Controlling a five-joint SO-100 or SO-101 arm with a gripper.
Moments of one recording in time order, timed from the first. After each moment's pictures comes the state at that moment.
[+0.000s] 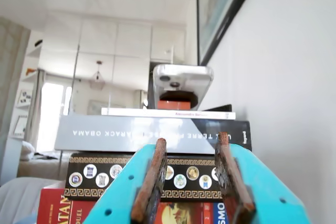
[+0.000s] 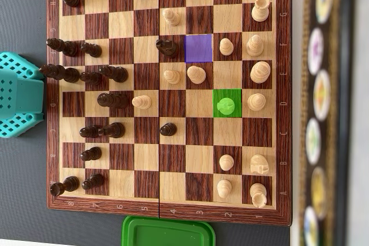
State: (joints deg) arm 3.2 191.4 175.7 -37.3 91.1
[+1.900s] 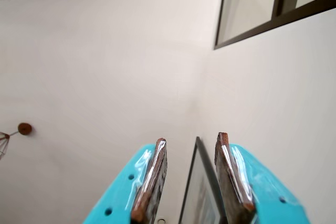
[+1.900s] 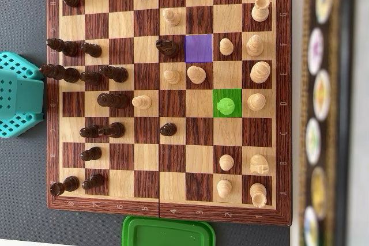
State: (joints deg) arm 3.3 192.3 179.9 -103.3 86.7
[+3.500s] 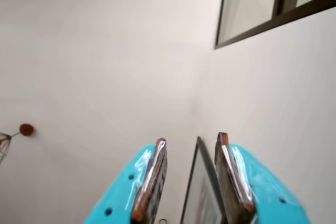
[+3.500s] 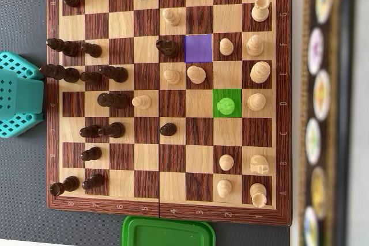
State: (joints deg) arm 3.4 192.3 179.9 -103.4 87.1
